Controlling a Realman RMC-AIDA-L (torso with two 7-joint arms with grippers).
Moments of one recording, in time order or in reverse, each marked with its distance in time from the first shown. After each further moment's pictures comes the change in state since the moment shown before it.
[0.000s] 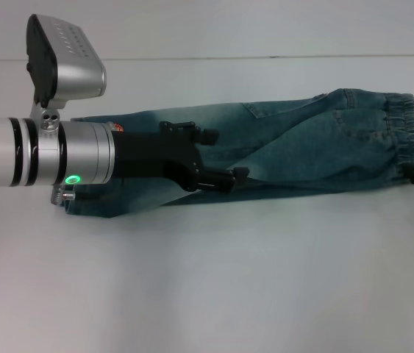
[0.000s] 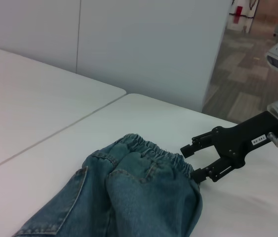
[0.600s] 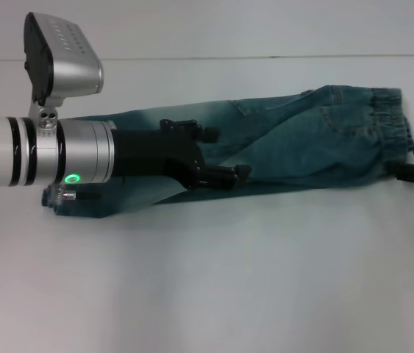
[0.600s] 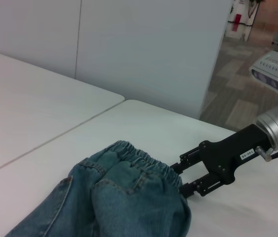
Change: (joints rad) left arm 0.008 -0.002 0.000 0.013 -0.015 0.010 -0.011; right arm 0.072 -0.039 0.005 0.137 0.014 0.003 -0.082
